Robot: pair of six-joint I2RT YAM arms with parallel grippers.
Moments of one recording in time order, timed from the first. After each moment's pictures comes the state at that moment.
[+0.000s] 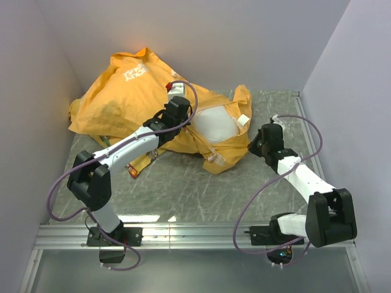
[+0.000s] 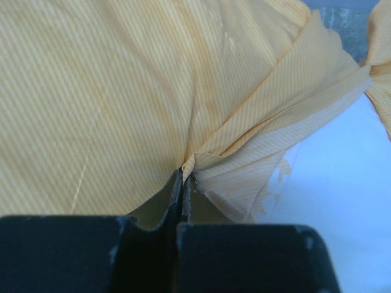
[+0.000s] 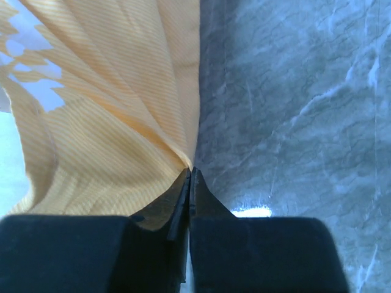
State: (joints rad) left arm -0.67 1.68 1.41 -0.23 -0.49 -0.45; right arm 0.17 1.26 0.71 -0.12 0.07 0.63
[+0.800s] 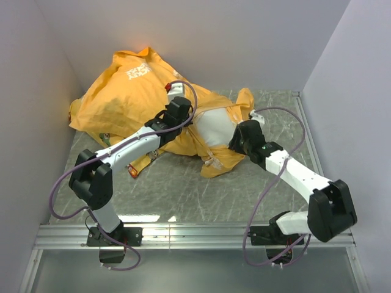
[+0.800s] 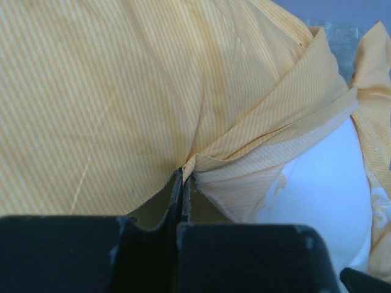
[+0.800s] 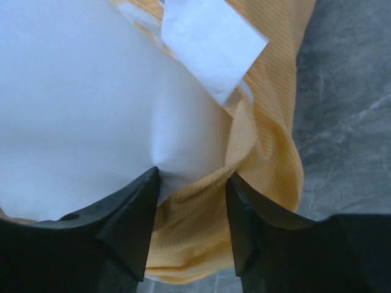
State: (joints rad) left arm -0.67 1.69 1.37 -0.16 -0.49 -0.54; right arm 0.44 1.34 0.90 -0.28 0.24 0.62
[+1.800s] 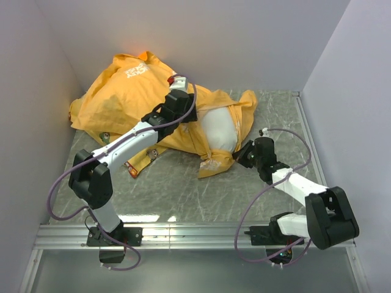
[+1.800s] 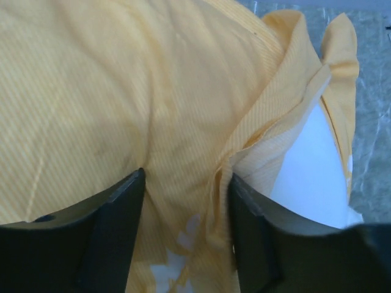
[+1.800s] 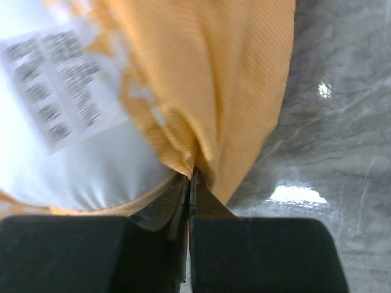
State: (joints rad) left arm -0.63 1.70 1.46 -0.23 -0.32 -0.48; right arm 0.28 1.26 0.49 0.17 -0.14 0.82
